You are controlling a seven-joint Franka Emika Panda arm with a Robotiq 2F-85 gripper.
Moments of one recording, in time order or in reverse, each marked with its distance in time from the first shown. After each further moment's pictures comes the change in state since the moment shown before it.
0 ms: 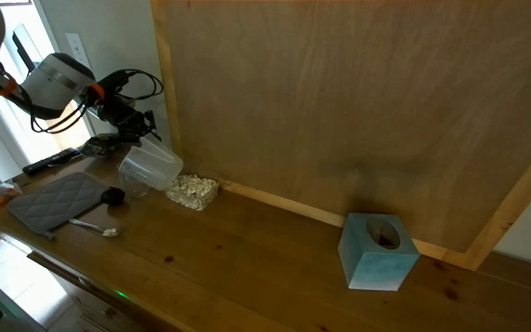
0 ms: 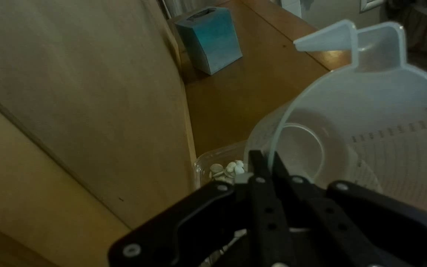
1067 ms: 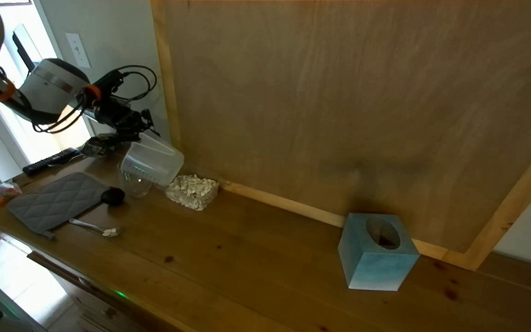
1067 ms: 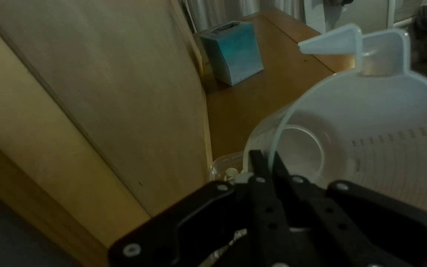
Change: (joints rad) arm 0.022 0.021 0.019 -0.009 -0.075 -0.034 0.000
